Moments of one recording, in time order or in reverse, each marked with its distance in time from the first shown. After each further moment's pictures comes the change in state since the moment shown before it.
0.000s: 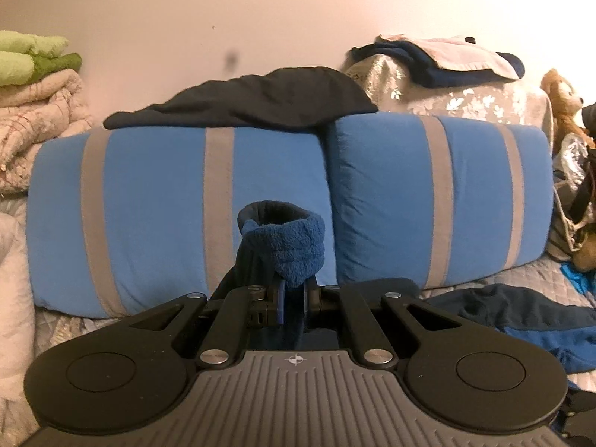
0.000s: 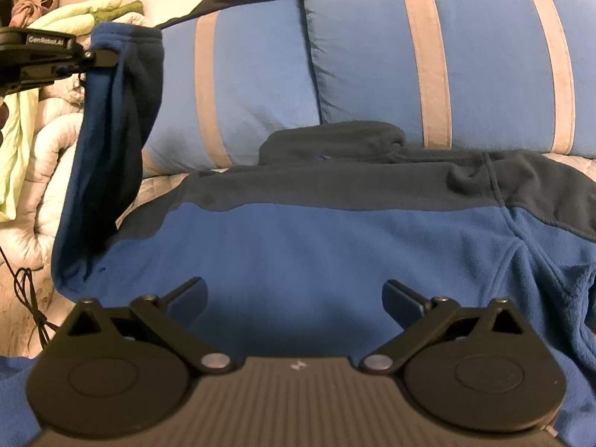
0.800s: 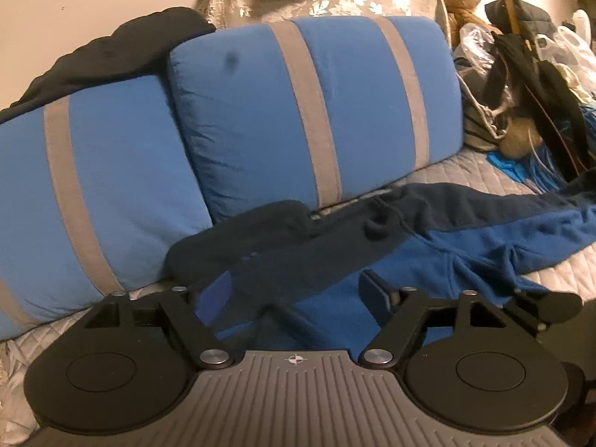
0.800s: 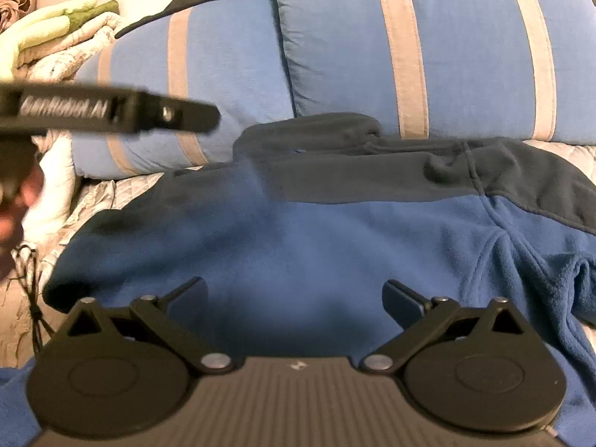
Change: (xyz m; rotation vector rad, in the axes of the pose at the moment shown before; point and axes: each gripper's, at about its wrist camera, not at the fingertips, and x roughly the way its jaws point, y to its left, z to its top) left arm 0.045 -0.094 -0.049 0.265 0.175 -0.245; right arm 0.004 -0.009 0.001 0.042 0.014 -0.059
